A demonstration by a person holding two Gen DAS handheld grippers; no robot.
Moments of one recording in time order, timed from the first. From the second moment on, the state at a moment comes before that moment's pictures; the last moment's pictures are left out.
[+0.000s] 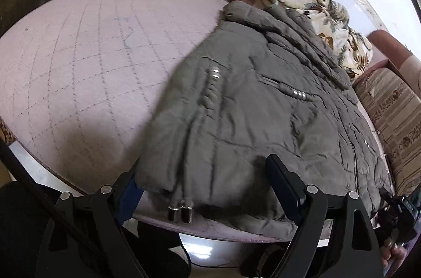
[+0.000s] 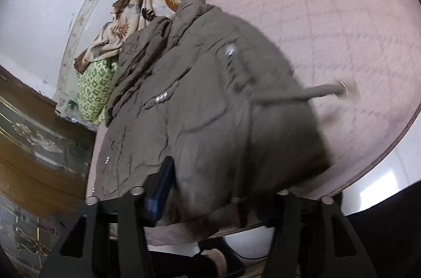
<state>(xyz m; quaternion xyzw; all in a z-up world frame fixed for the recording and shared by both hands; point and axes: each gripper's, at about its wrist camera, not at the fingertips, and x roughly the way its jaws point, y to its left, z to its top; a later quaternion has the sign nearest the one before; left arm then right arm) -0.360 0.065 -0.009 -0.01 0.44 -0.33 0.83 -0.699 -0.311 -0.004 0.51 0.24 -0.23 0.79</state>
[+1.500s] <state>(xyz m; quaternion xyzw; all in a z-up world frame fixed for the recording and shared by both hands) -0.376 0.034 -0.004 0.07 0.36 -0.33 0.87 -0.683 -0.308 -0.003 0.45 0.25 -0.28 0.81</state>
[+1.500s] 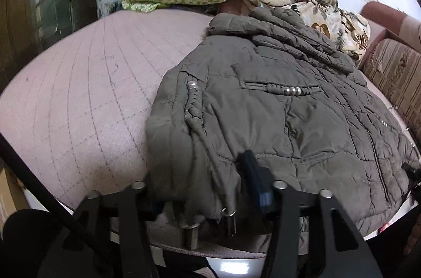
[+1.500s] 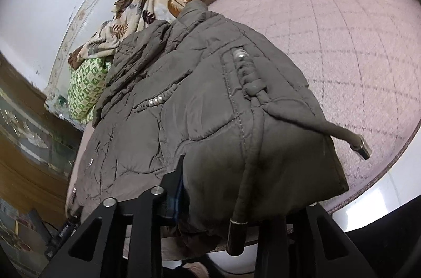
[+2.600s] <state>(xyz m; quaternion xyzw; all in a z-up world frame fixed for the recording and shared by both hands) -0.387 0.015 0.000 0.16 0.34 -0.28 0.88 -0.670 -0.303 0.004 0.39 0.30 -0.31 0.82</state>
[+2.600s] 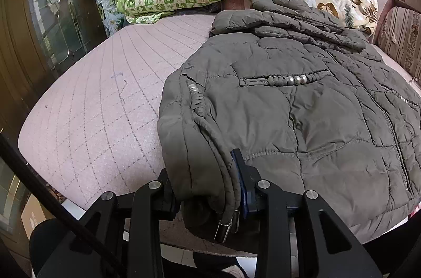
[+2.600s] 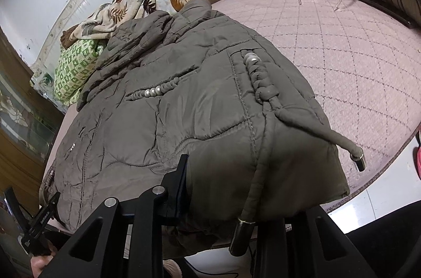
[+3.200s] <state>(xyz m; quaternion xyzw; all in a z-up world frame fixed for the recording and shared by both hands) -0.388 0.015 0.007 0.16 0.34 -0.28 0.88 -0.676 -0.297 0.020 0.39 0.27 -0.29 0.83</state>
